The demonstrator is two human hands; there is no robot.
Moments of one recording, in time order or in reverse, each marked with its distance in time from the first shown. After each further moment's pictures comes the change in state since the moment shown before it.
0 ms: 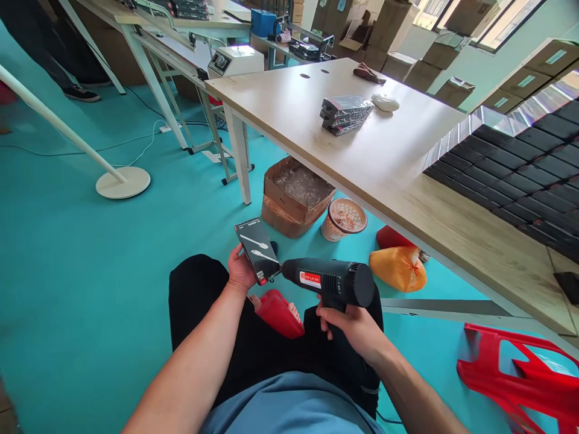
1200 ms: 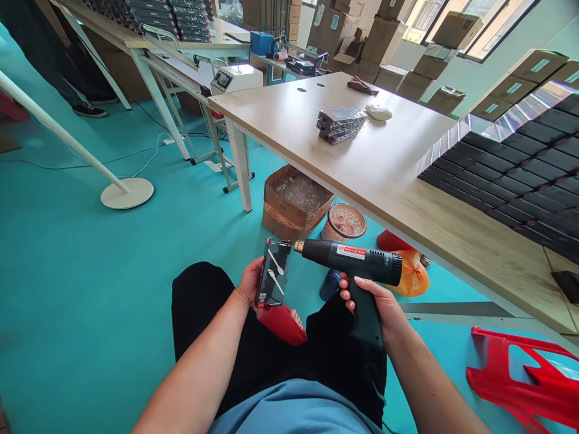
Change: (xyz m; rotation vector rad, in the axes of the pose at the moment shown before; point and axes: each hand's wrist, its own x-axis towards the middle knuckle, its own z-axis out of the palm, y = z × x) left_hand -0.005 -0.011 -0.018 0.179 -0.087 -0.405; right_hand 0.027 -0.016 -0.052 0.717 0.131 0.094
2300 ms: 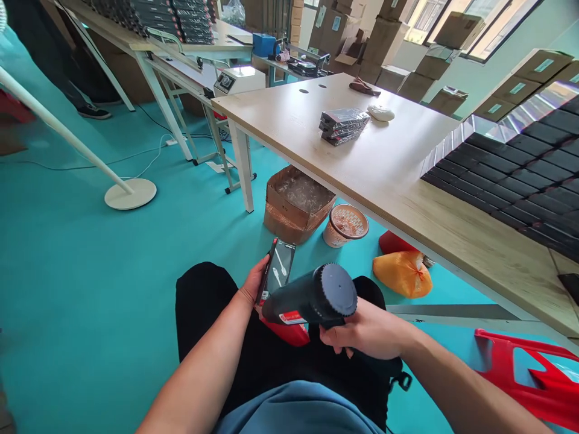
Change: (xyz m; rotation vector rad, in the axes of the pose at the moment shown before) left_hand 0.004 -0.005 0.007 0.030 0.164 0.016; right_hand -0.035 -0.012 0.072 -1.165 -0.470 0.104
